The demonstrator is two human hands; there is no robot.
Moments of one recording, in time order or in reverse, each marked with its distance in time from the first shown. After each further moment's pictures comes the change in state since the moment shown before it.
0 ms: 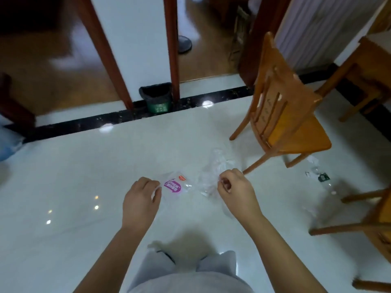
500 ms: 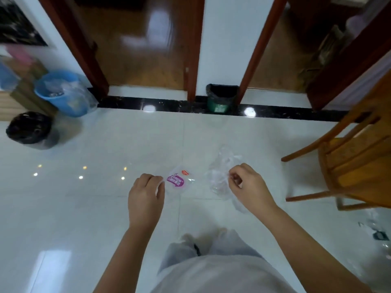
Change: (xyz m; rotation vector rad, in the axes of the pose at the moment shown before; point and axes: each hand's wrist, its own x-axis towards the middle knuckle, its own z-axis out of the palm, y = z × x) left_hand -0.033 -0.185 -0.117 0.068 0.249 -0.306; right_hand 0.047 -0.175 0.137 -0.056 -0.287 -0.310
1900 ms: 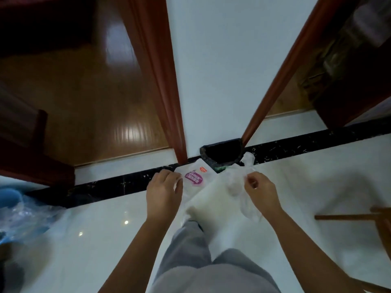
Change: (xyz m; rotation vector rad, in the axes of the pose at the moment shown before) left_hand 0.674 -0.015 0.297 -0.024 -0.282 0.184; right_hand 0.653 0.143 -0.007 0.201 0.143 0.575
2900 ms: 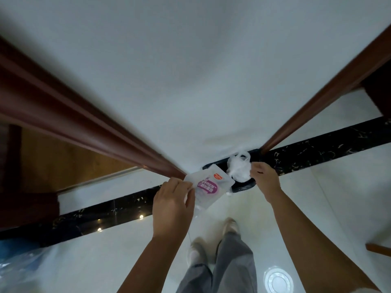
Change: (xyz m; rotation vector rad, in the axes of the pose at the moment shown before) left_hand 0.201 -0.050 0.212 0.021 -0.071 0.089; right_hand 0.340 0.104 0.133 0.365 -0.143 0.401
